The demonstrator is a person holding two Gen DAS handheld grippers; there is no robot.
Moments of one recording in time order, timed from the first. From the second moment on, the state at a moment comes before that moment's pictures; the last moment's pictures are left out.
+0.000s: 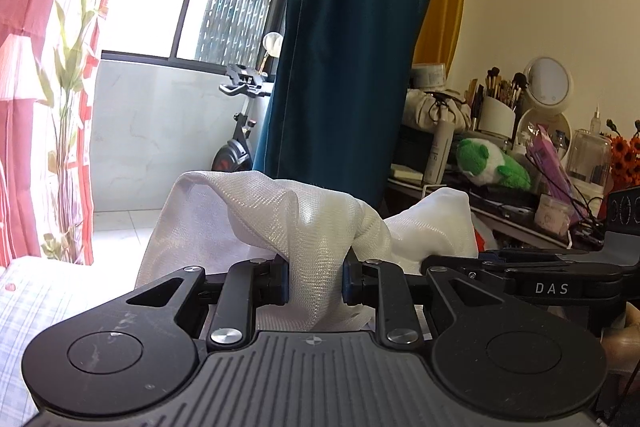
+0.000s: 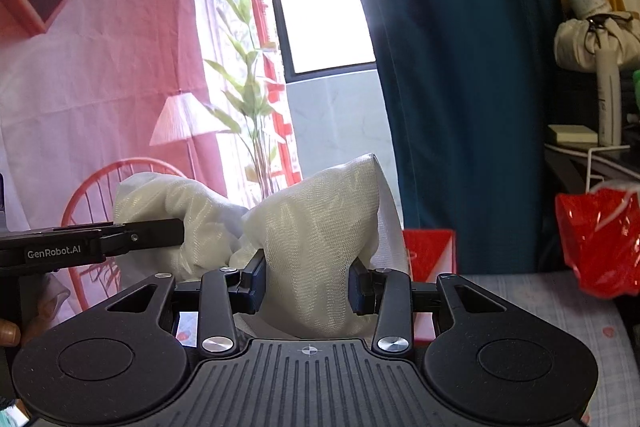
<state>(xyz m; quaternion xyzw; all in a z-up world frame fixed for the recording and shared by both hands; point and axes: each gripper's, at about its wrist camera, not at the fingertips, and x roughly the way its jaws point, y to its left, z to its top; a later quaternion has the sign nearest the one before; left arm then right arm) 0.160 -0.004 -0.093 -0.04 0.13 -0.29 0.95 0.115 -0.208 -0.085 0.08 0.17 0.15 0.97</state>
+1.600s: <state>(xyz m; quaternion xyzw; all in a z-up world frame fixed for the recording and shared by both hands) 0.398 -0.043 -0.154 0.05 0.33 -0.24 0.91 0.380 -0.219 -0.174 0.05 0.36 0.08 0.93</state>
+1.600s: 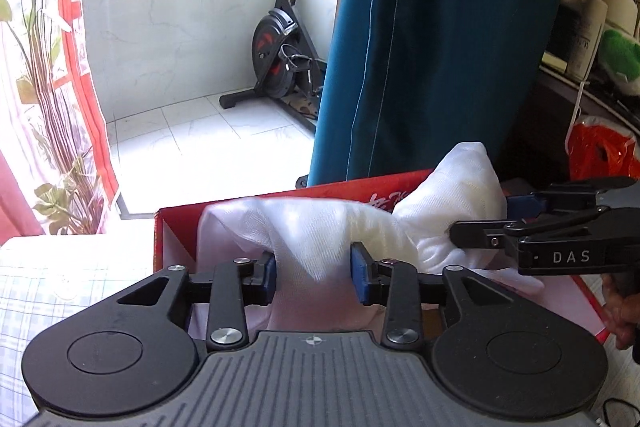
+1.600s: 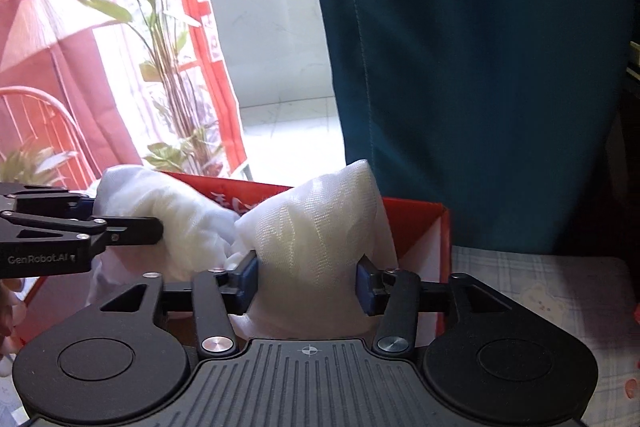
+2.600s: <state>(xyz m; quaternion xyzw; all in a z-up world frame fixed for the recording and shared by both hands) 0.227 0.022 -0.150 0.04 0.35 -0.23 0.91 0.205 -0.158 -0.148 0.02 0.35 0.16 0.92</state>
